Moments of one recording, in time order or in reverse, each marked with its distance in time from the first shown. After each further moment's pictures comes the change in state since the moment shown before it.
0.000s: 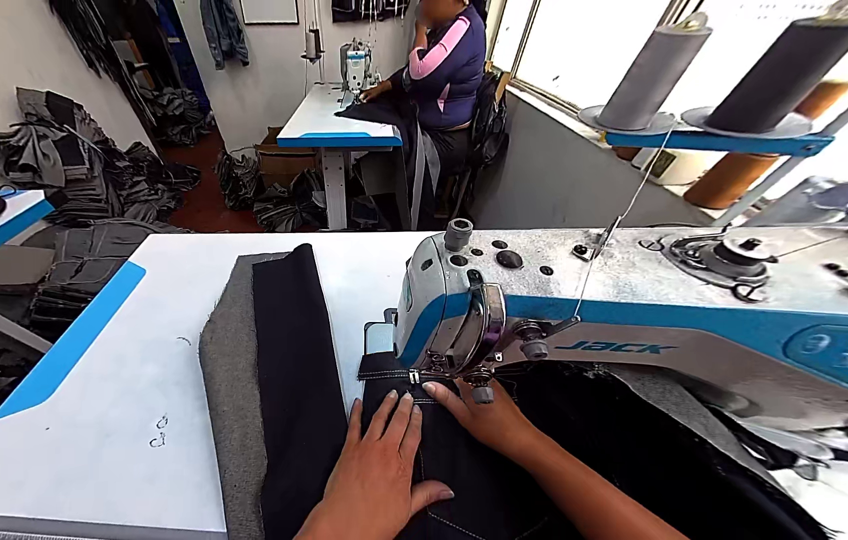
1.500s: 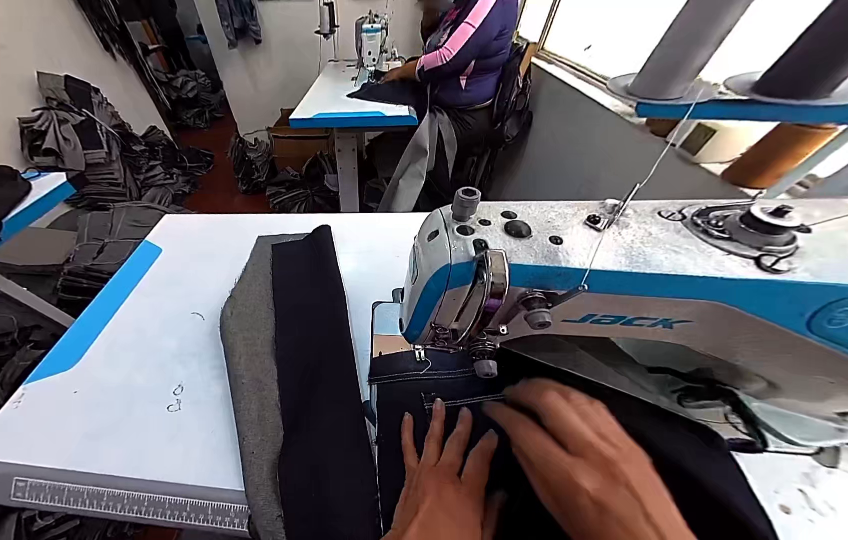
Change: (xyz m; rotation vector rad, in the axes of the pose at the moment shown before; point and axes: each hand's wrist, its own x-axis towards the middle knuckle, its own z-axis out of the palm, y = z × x) left_hand -0.011 0.067 0.048 -0.313 0.401 0.056; right_hand -0.094 -0.031 -0.047 -0.404 0.375 -0.426
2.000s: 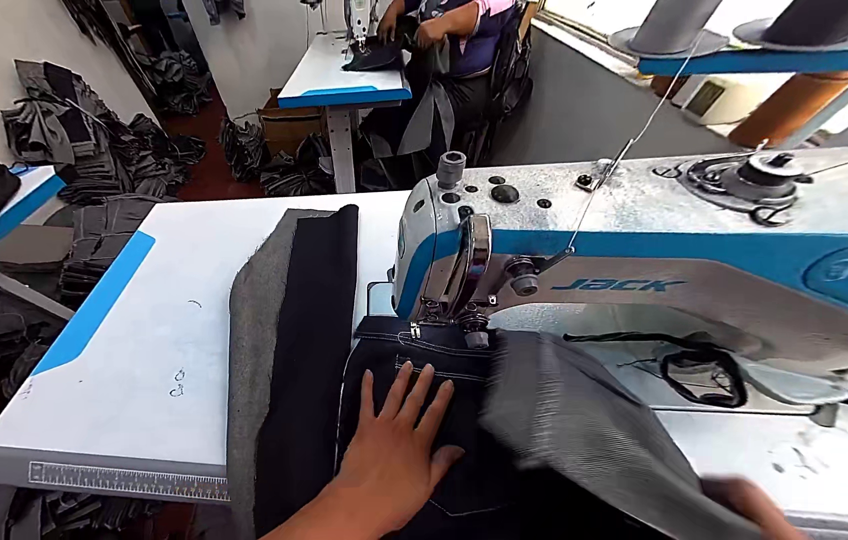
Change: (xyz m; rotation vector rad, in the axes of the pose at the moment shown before) left_hand 0.003 -0.028 -0.038 0.272 -0.366 -0.057; right_hand -0.130 0.006 -0.033 0.157 0.031 0.613
